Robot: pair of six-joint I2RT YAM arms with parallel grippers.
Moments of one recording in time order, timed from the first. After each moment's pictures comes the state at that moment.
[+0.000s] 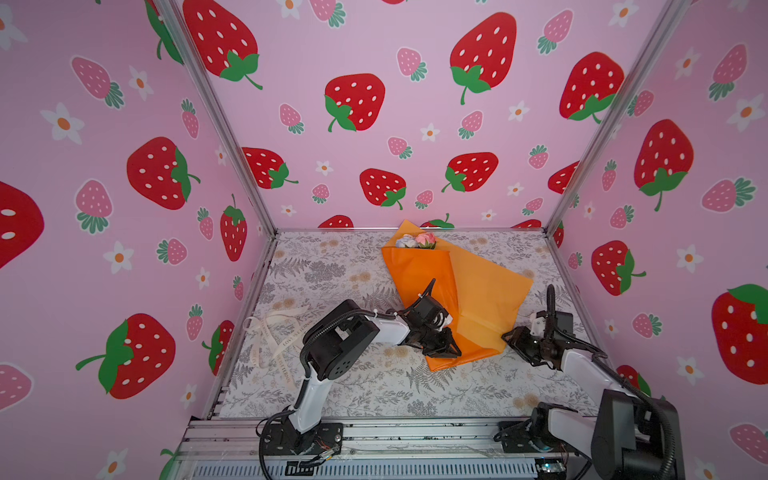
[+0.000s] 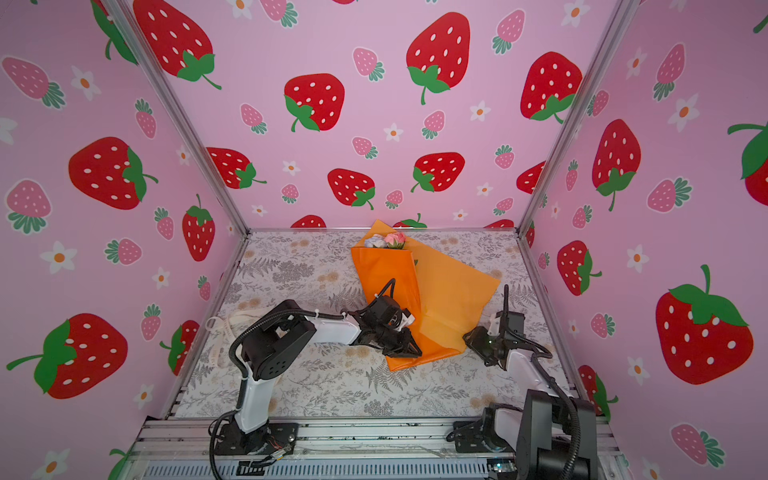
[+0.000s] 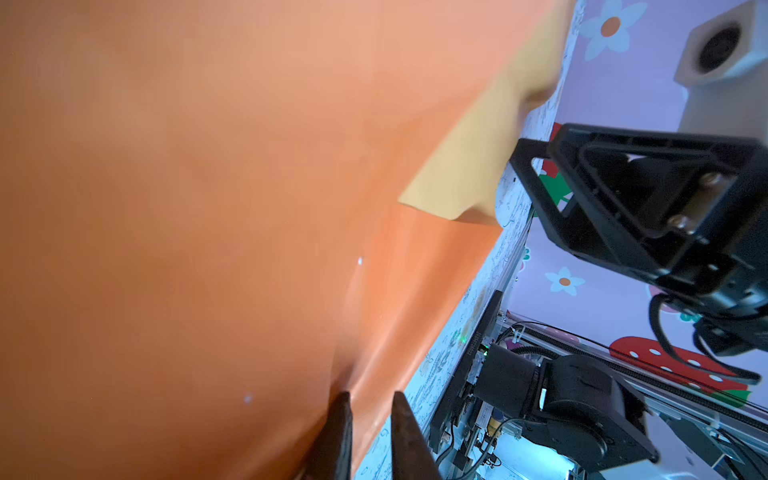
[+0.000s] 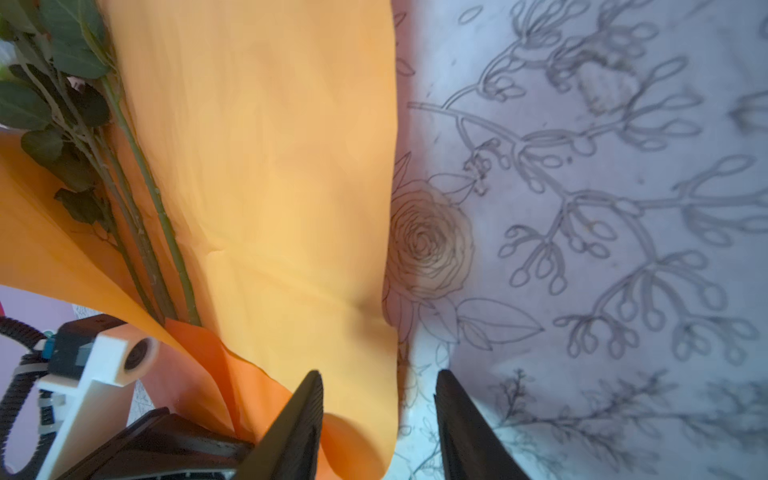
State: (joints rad) left arm -0.85 2.09 1.14 0.06 0.74 -0.91; right arm -0.11 1.16 0.39 -0.27 -0.45 0.50
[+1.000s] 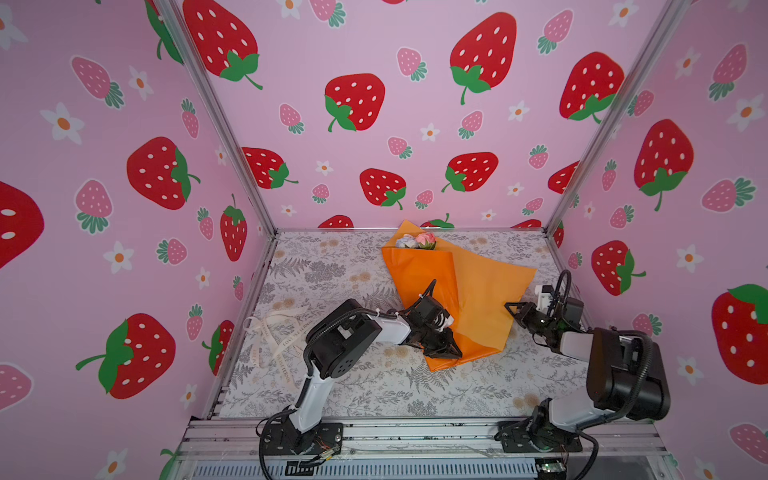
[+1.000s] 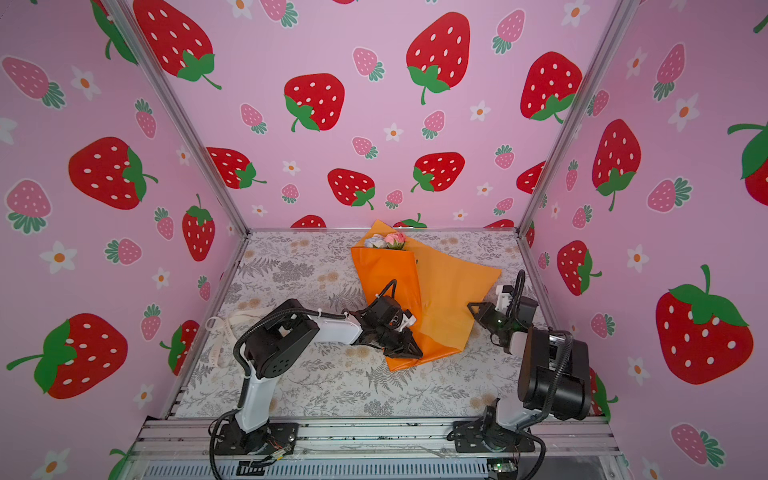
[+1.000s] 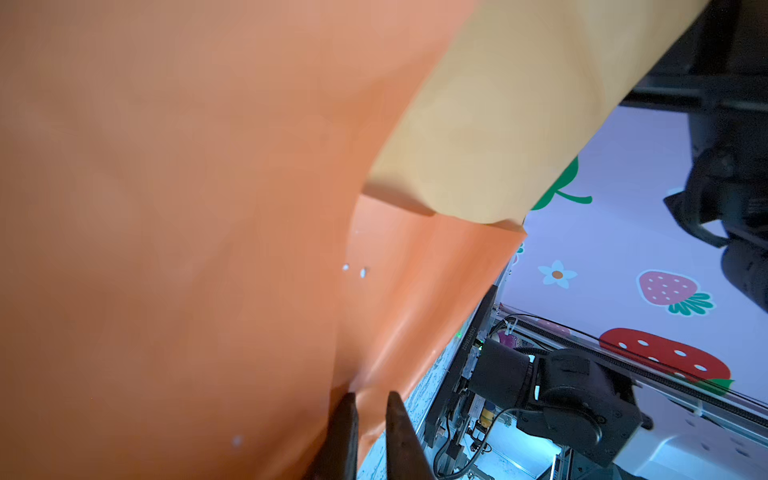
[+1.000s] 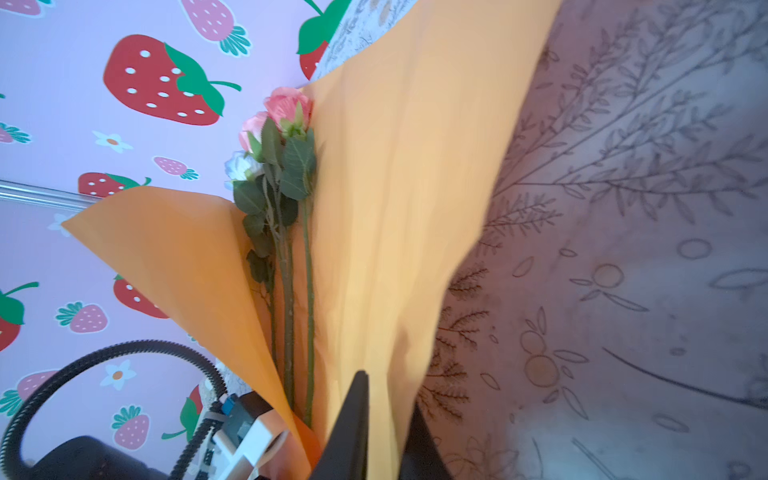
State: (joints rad) left arm -0.85 2.10 1.15 0.07 0.76 -0.91; right arm -0.21 1.51 0.46 0.42 -0.80 0.57
